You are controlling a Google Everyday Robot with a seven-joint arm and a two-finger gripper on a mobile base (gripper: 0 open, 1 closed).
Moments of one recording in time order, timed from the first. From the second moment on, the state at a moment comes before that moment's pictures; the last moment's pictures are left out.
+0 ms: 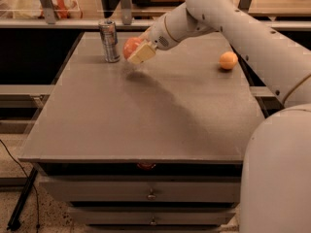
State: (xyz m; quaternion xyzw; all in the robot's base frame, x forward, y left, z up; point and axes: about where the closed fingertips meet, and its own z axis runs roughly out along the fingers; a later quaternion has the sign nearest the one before) arm 0.741 0.027 0.889 -0.56 0.70 0.17 0.41
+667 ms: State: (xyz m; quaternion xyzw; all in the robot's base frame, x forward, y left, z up) arm 0.762 0.034 0.883 -0.55 0.70 0.19 0.42
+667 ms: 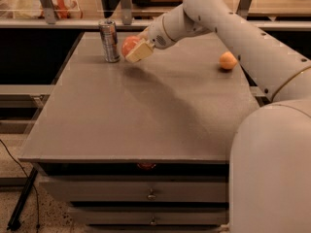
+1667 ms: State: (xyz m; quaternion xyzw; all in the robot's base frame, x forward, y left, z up) arm 0.771 0.057 0.872 -0.55 0.68 0.23 0.42
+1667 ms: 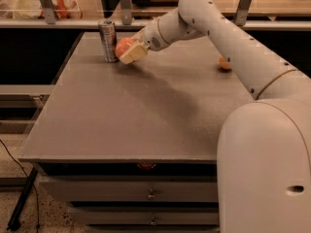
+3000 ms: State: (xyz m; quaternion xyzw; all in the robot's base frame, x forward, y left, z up) arm 0.772 0.068 0.866 -0.57 0.67 0.26 0.41
